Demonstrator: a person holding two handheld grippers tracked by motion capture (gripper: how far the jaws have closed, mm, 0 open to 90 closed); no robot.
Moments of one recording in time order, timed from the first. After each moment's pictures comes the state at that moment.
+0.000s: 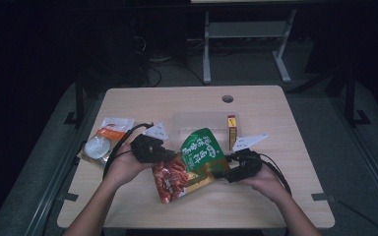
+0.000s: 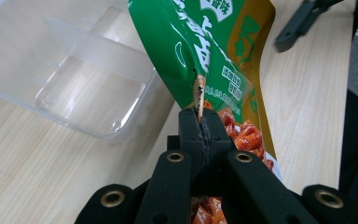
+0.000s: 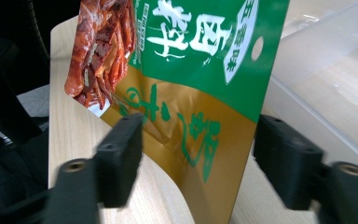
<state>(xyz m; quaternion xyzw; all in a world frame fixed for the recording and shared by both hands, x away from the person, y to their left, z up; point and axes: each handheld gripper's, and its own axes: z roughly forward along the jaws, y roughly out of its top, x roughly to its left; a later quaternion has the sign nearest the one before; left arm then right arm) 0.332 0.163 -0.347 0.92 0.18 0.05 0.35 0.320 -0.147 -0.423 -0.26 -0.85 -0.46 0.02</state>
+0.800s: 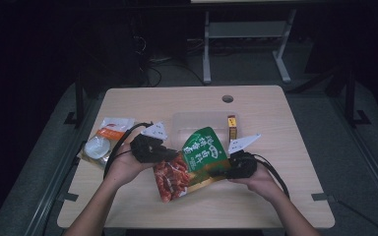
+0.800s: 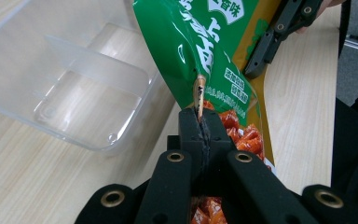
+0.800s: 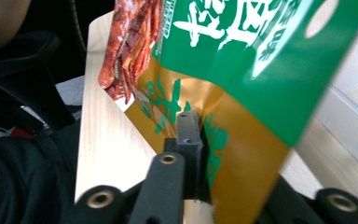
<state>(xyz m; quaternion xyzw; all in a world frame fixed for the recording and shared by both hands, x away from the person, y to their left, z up) 0.329 0.163 -0.344 0.91 0.17 0.04 0.37 0.324 -0.137 -0.429 -0.21 -0.85 -0.47 0.07</state>
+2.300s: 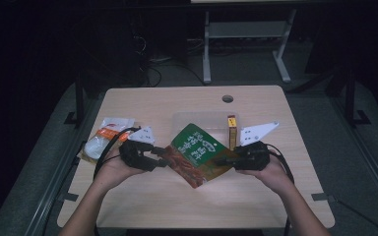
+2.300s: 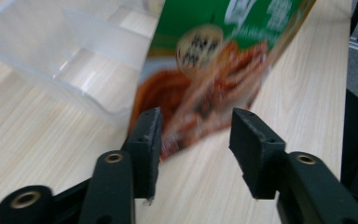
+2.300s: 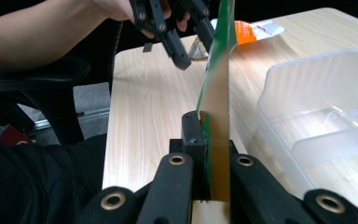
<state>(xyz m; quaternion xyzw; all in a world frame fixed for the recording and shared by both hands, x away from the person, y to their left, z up) 0.324 0.196 -0.358 0.91 0.19 0.05 0.37 0.309 -0.150 -0.357 -0.14 -0.84 -0.52 0.01</state>
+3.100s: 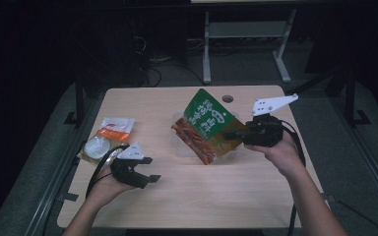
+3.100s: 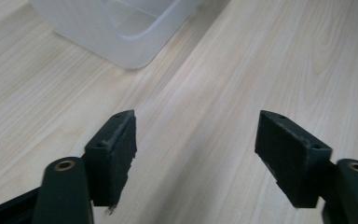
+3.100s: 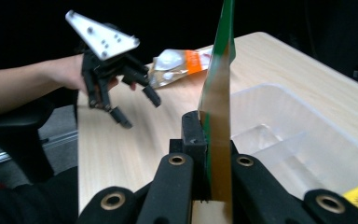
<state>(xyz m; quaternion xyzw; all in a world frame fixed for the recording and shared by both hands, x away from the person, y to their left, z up) 0.305 0.228 -0.407 0.89 0.23 0.07 0.38 0.326 -0.168 -0.291 -0.21 -0.83 -0.52 -0.04</state>
